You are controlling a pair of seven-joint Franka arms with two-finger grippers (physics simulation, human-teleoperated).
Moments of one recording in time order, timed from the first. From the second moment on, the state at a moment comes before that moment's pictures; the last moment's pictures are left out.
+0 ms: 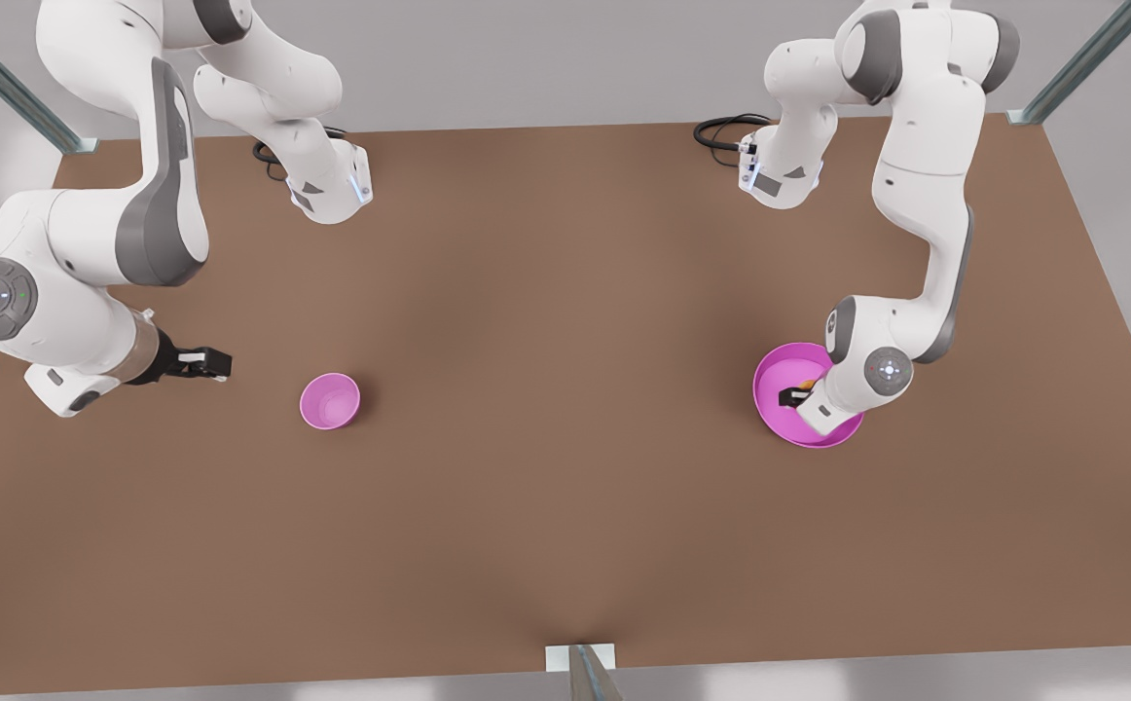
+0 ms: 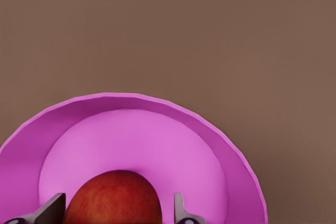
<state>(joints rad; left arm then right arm) -0.06 0.49 -0.03 -2.04 0.07 2.38 -0.04 0.07 0.21 -0.04 -1.46 -0.06 1.52 0.03</state>
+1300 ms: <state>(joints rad) -0.06 0.42 -0.04 -2.04 0.07 2.32 -0.06 0.08 0.23 -0.04 -1.46 -0.07 1.51 0.04</state>
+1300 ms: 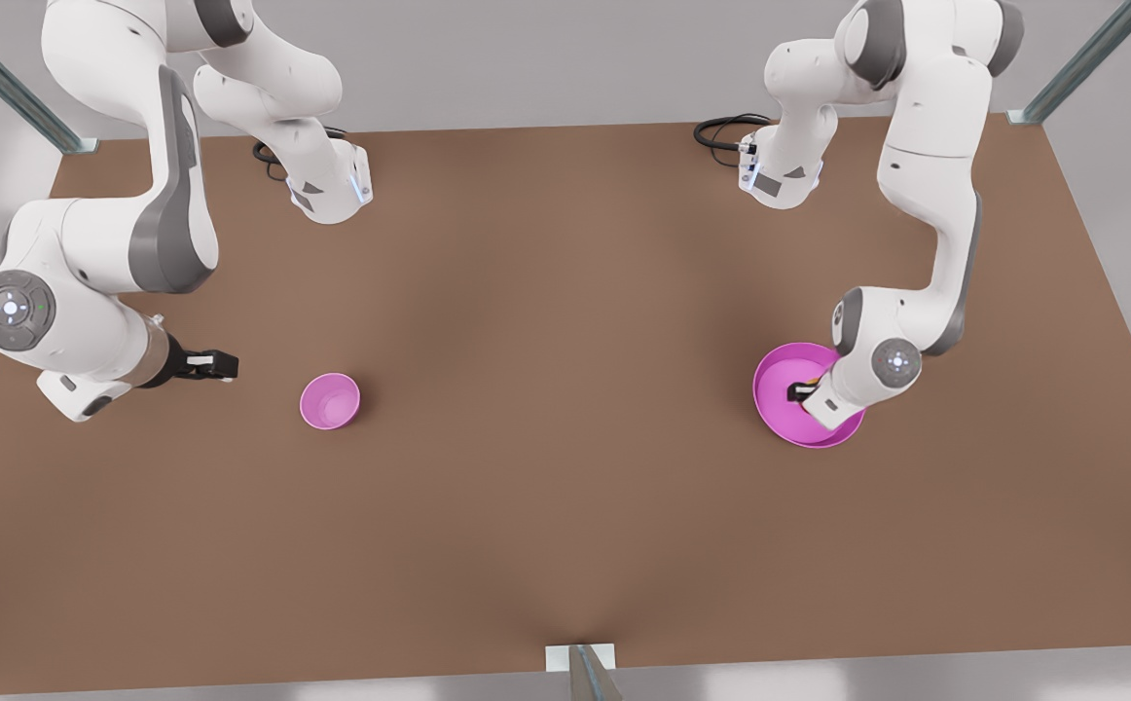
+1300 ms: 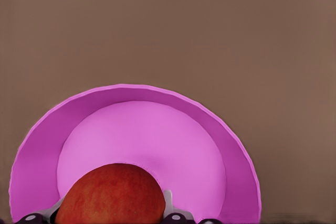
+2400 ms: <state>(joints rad) -0.18 1.11 -0.56 -1.02 -0.83 1.99 -0.04 -0.21 0.96 0.49 -1.23 0.84 1.84 -0.73</state>
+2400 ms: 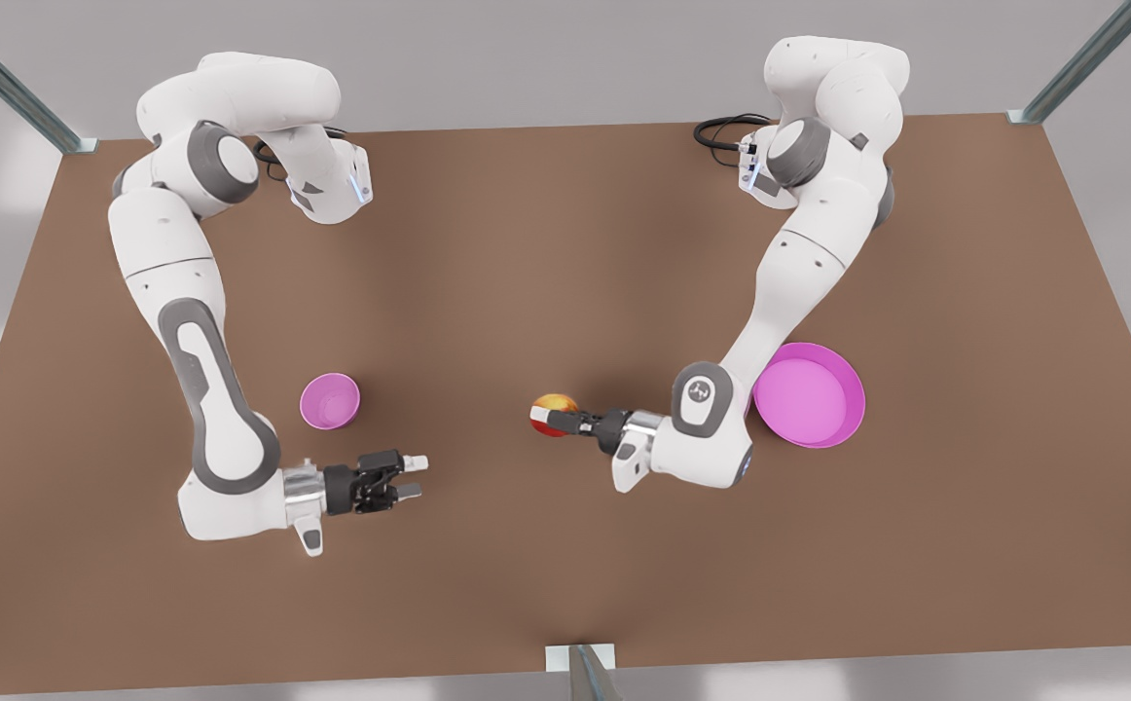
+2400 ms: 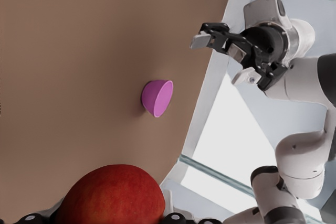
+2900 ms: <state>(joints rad) -0.17 1.11 -0.57 -1.02 -0.95 2.13 0.01 -0.19 1.10 0.70 -1.23 0.95 2.12 -1.28</state>
